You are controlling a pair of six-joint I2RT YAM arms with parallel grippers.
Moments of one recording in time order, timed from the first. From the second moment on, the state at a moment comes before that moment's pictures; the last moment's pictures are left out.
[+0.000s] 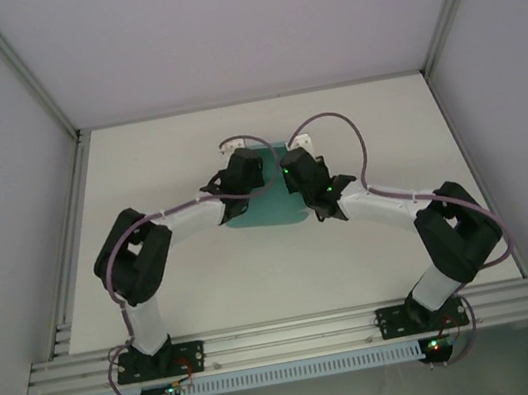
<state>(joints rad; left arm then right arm) -0.71 1.87 1.18 0.05 -0.49 -0.54 0.69 1.58 0.96 -0.03 0.54 0.28</state>
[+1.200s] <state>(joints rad) -0.59 1.84 0.94 0.22 -0.08 -0.41 0.71 1.63 0.92 -0.07 0.40 0.33</state>
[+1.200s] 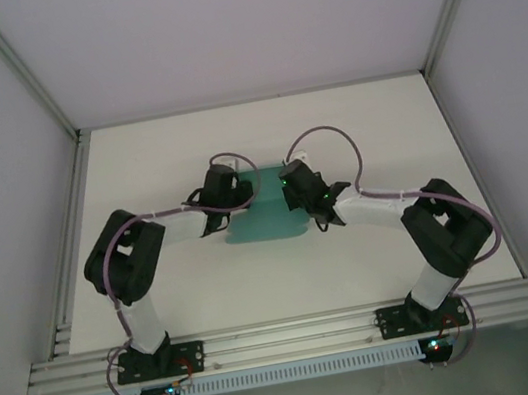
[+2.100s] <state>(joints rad) -0.59 1.81 0.90 0.24 0.06 -0.40 0.72 1.63 0.92 -0.11 0.42 0.35</state>
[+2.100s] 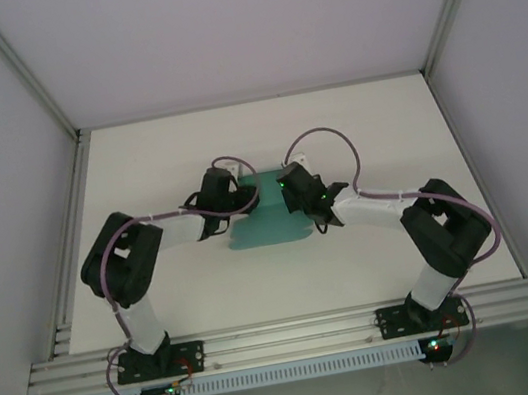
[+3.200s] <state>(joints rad) -0.62 1.73 0.83 0.16 -0.02 -0.43 0.77 1.62 0.92 -0.14 0.50 0.35</state>
